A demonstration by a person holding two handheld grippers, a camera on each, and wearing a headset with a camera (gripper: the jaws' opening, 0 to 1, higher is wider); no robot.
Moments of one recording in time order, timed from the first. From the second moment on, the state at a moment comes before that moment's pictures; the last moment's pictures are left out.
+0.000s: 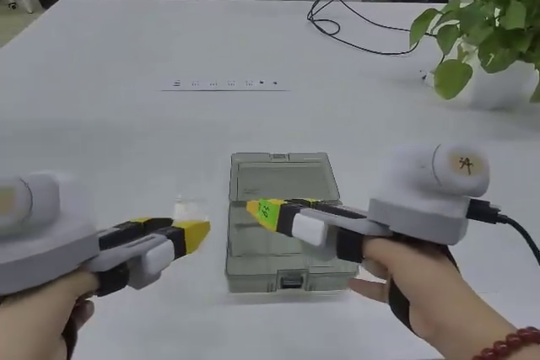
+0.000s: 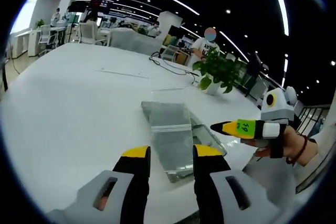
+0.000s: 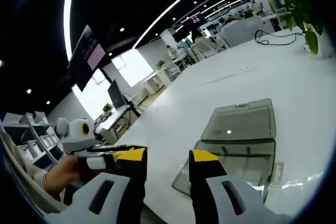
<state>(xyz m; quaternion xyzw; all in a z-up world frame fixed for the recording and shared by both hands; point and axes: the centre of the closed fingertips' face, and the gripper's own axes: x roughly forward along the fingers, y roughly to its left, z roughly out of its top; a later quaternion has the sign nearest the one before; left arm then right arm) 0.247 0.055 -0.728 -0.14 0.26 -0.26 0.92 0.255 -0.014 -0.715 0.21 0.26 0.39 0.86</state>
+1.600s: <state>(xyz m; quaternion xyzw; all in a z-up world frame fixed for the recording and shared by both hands) 0.227 0.011 -0.735 -0.04 0.24 -0.33 0.91 0.267 -0.013 -0.727 0.28 0.32 0.31 0.85</state>
